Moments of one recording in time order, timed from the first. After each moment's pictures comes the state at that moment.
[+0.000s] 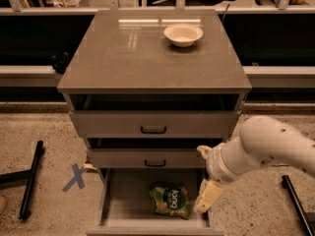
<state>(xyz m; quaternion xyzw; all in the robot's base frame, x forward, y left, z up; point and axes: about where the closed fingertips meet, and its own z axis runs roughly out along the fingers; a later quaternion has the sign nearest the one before) 0.427 -0.122 0.643 -0.62 0.74 0.15 0.20</state>
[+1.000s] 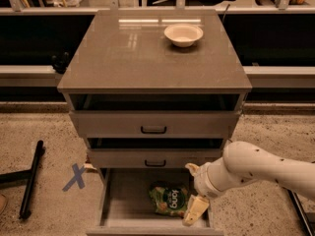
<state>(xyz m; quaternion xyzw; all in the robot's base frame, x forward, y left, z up) 0.420 -0.092 0.546 -0.62 0.73 0.19 0.20</state>
